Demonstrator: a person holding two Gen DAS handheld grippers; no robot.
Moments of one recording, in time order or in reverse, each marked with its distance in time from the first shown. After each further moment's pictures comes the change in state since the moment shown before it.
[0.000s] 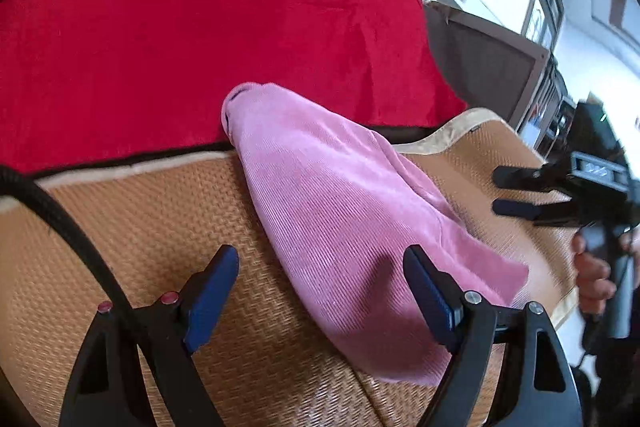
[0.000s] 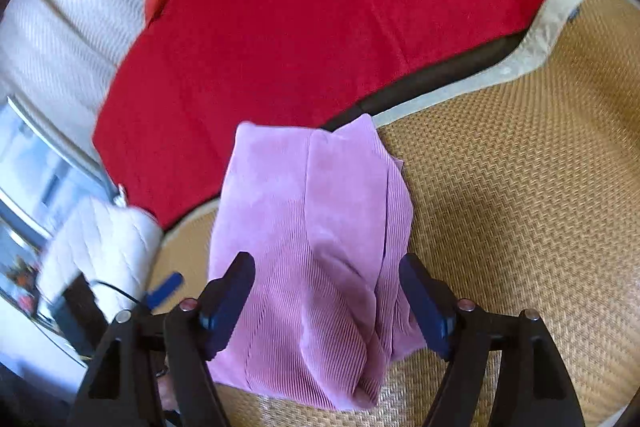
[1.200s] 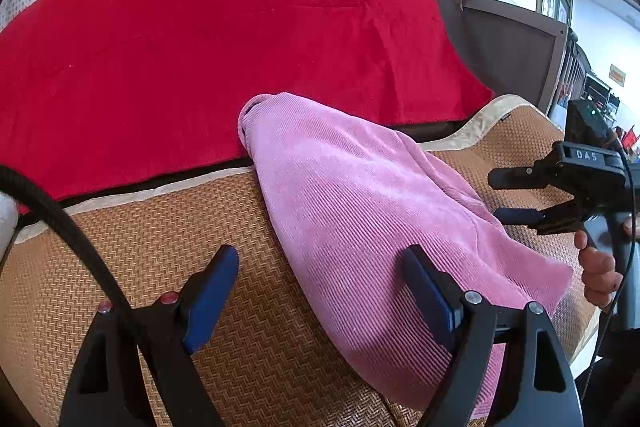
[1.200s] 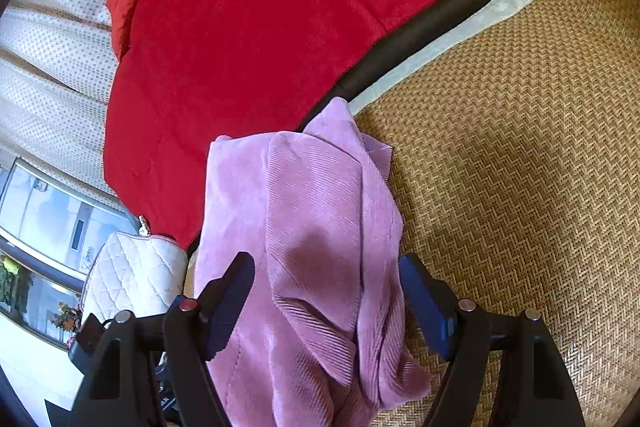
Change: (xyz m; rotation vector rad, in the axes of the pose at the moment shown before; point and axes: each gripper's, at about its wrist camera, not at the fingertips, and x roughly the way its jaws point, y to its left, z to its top) left arm 0.014 -0.017 0.000 0.100 -0.034 0.162; right arm 0.070 -0.046 0.018 0.142 0.060 0.111
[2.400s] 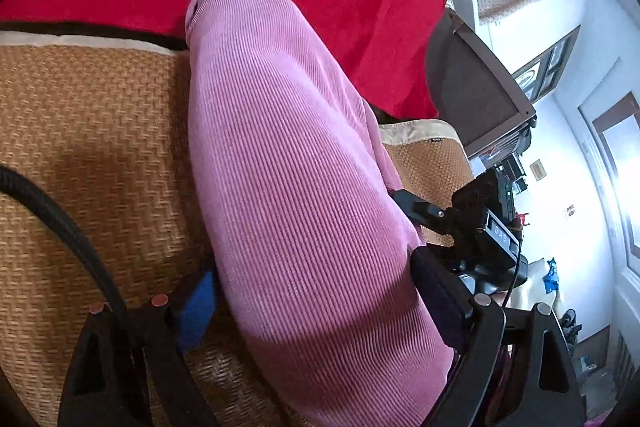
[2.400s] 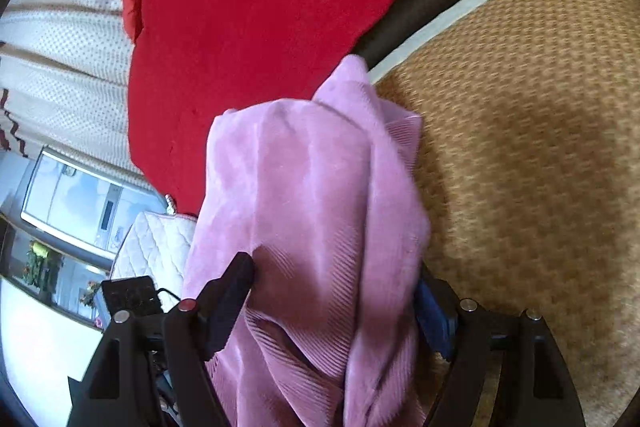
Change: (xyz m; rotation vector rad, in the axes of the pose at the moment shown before) left arm 0.061 0.037 -0.011 -0.435 0.239 -0.507; right arm 0.053 -0.013 0.005 -0.033 0.097 0.165
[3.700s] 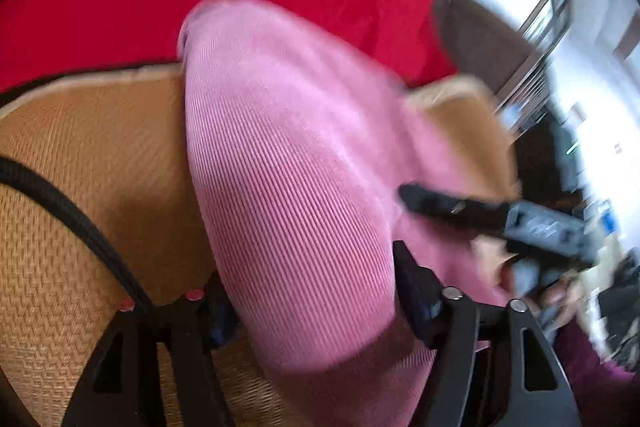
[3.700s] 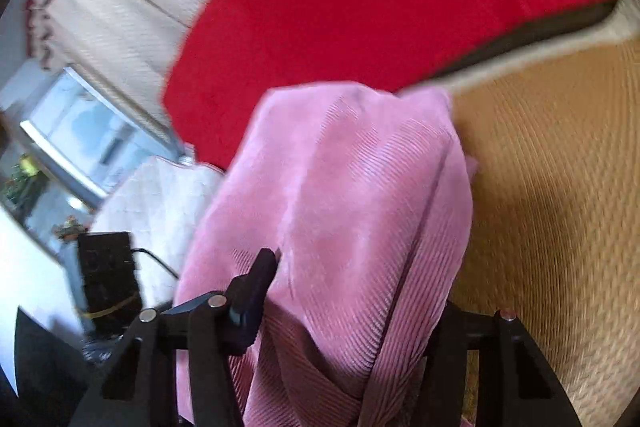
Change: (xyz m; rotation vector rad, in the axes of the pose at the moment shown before) left arm -0.076 0.000 -0.043 0.202 0.039 0.270; right arm 0.026 0.118 -0.108 -0.218 -0.021 -0.122
